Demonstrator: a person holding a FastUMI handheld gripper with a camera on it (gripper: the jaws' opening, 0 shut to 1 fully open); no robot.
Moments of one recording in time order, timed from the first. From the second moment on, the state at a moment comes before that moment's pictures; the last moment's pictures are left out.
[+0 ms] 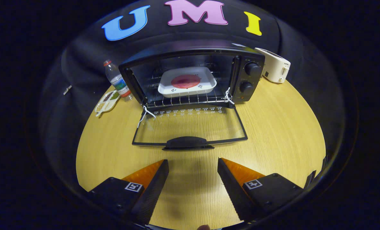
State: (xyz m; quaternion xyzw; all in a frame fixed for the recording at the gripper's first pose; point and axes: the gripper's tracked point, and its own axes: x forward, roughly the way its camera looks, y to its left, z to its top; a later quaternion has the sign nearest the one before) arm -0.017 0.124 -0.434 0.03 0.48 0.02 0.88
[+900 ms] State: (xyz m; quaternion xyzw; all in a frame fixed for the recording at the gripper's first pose) arm 0.017 0.127 -0.486 -0.01 0.51 -0.01 0.86
